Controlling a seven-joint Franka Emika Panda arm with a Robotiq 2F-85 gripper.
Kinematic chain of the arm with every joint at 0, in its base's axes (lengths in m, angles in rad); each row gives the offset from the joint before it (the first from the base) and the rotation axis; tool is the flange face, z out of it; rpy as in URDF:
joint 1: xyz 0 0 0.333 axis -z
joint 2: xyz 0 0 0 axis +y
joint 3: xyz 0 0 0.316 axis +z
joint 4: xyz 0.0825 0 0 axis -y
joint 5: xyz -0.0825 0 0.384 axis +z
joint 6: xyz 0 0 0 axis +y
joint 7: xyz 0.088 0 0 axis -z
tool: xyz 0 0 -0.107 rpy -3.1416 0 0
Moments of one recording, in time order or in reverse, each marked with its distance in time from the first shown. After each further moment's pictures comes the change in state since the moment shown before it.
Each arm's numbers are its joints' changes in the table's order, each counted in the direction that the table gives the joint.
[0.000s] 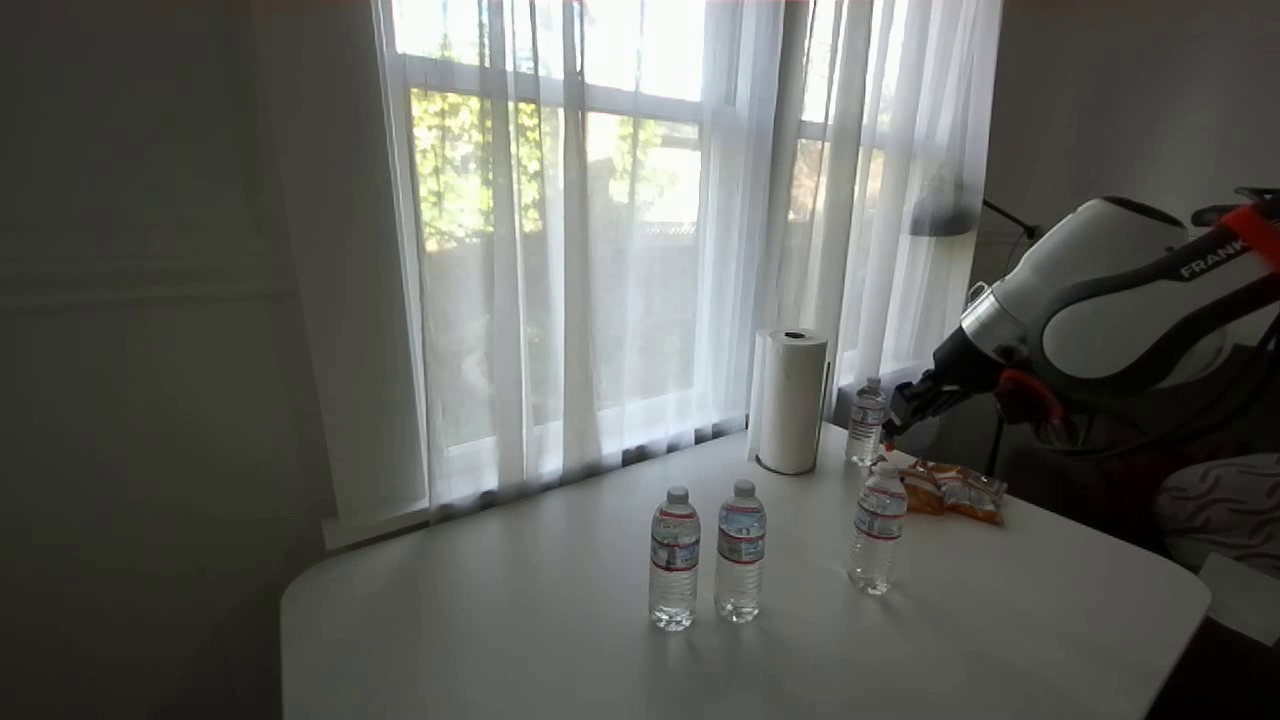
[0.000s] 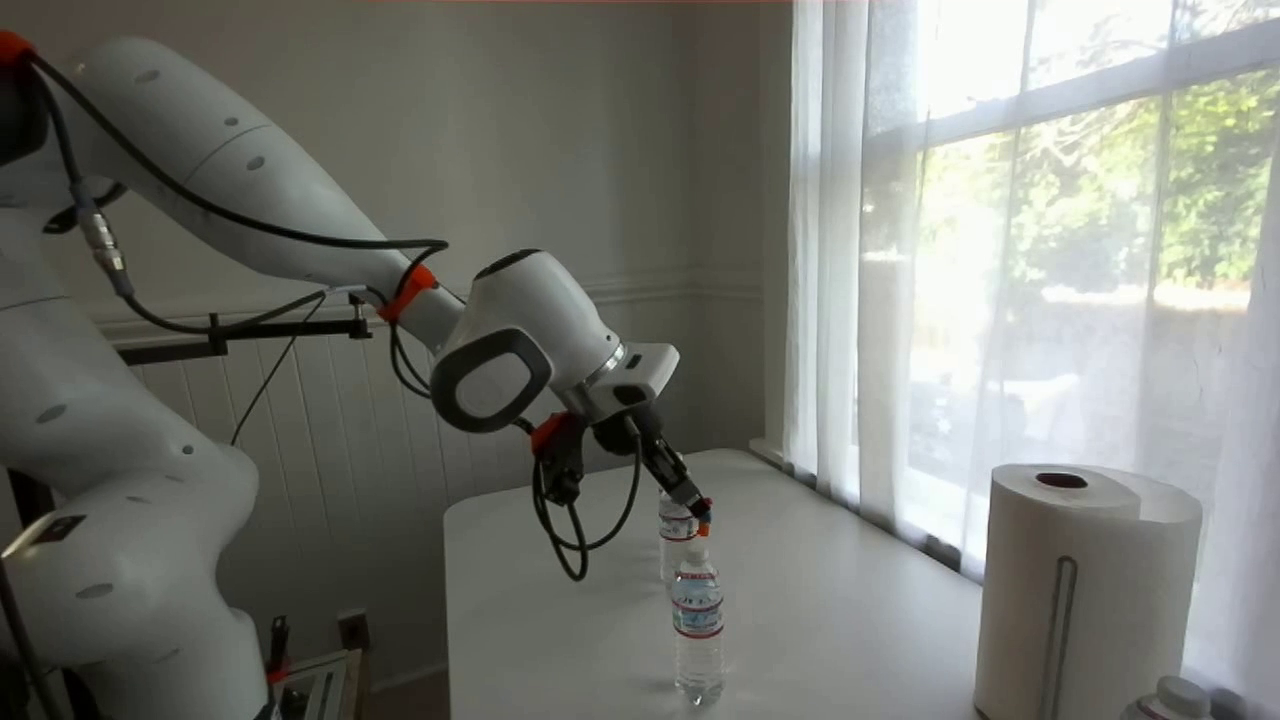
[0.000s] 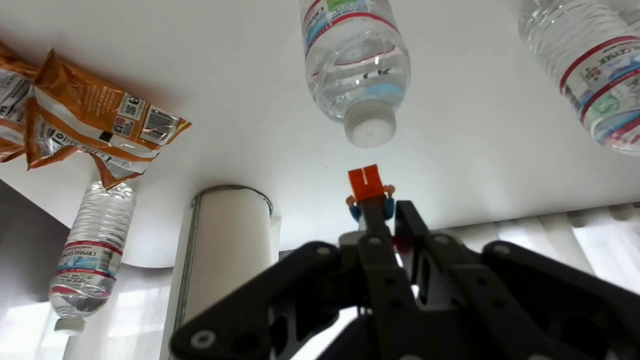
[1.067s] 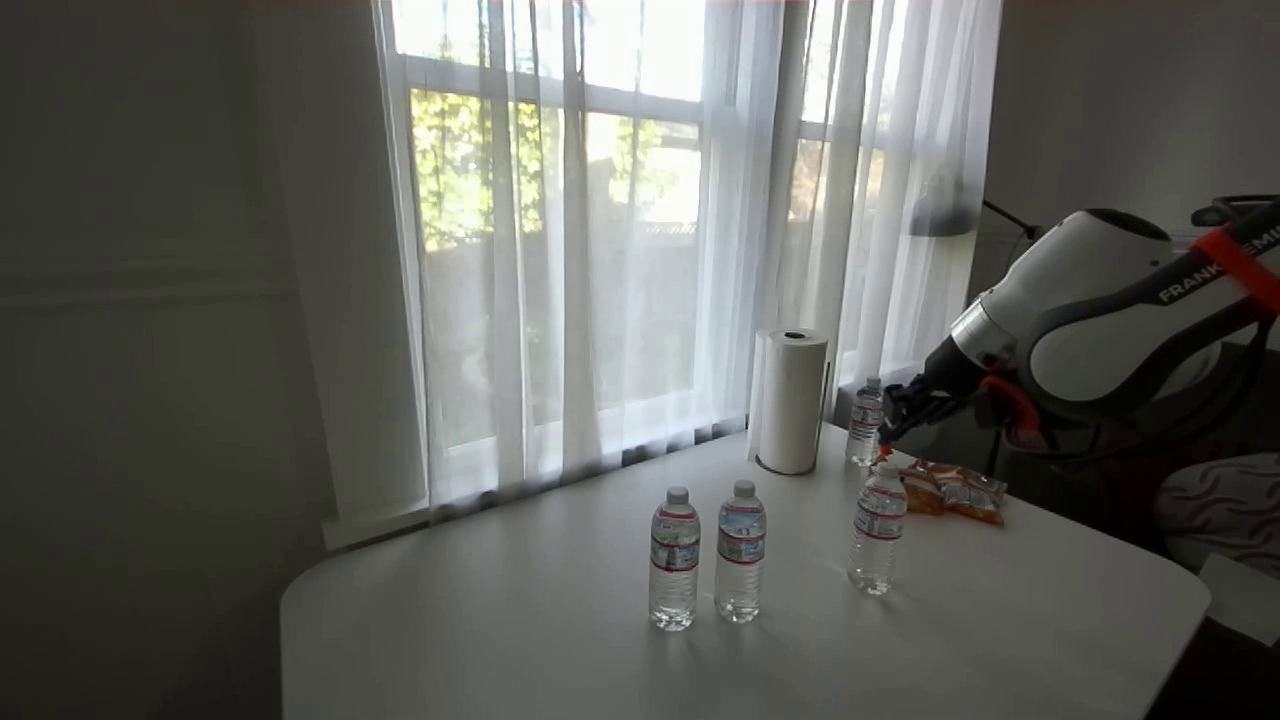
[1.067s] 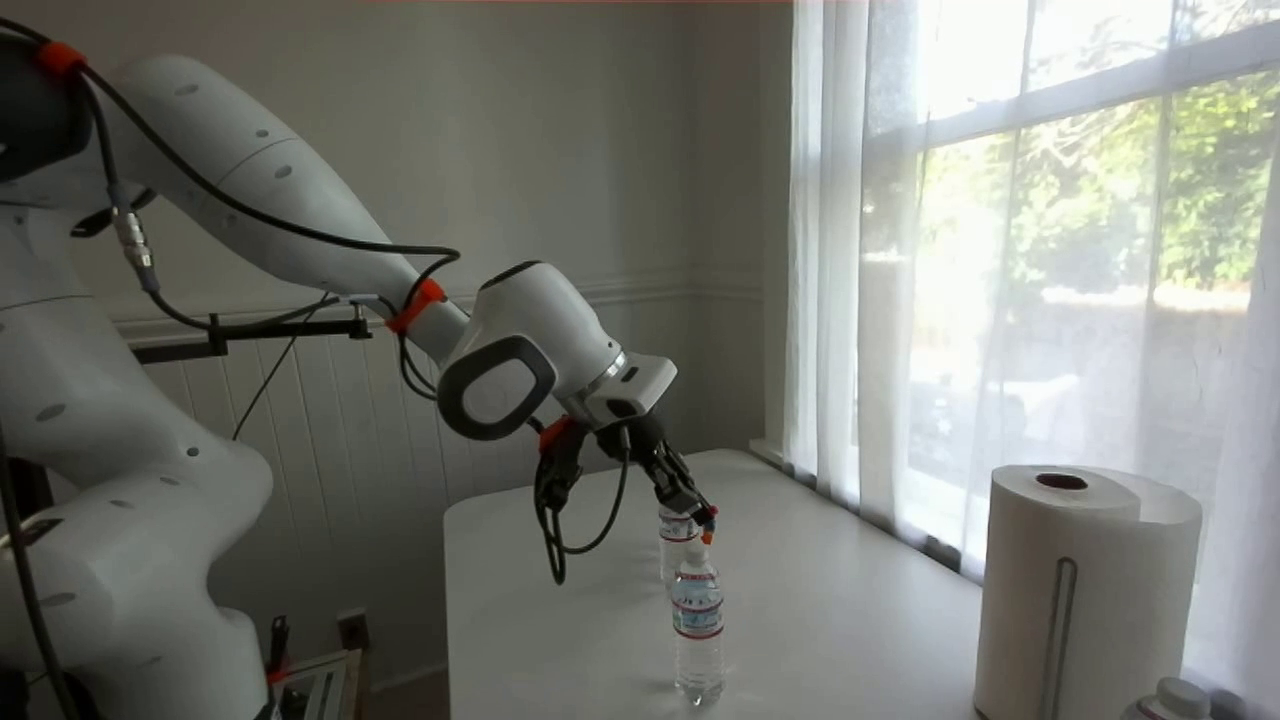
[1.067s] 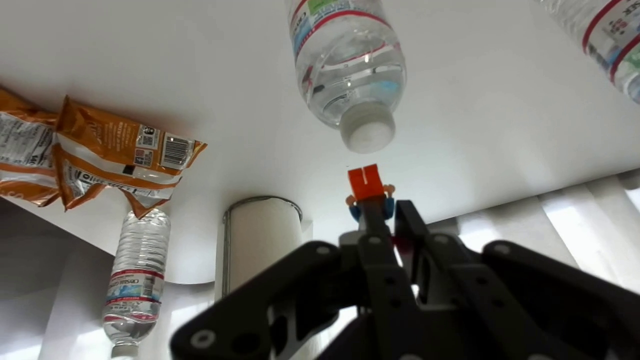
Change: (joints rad) arm 0.151 0.035 0.168 0.002 -0.013 -0.043 0.215
